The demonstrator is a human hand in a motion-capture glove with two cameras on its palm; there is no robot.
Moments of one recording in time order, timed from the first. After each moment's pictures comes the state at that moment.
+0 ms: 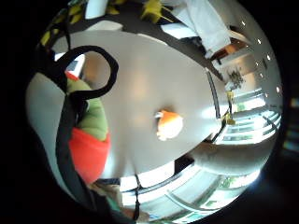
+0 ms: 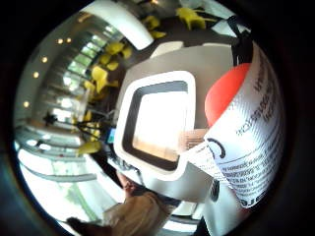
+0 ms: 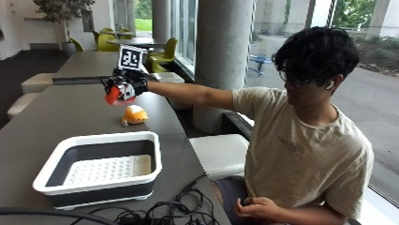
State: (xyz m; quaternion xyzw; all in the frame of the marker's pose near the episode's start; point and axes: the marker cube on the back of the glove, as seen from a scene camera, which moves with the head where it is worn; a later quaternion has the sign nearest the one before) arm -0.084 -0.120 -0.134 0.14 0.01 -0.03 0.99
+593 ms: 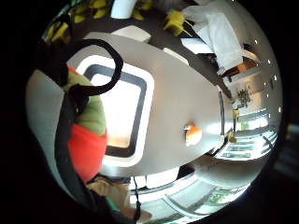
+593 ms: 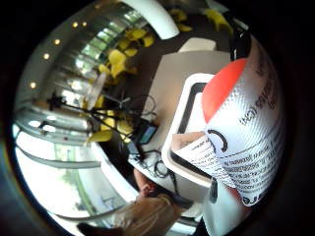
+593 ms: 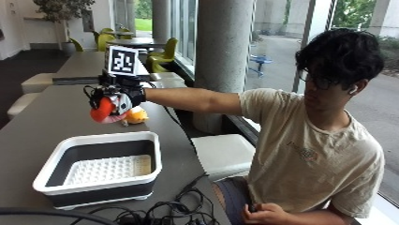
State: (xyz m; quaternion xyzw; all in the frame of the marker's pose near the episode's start) arm -0.297 -0.137 -0.152 0.13 -0.01 -0.13 0.98
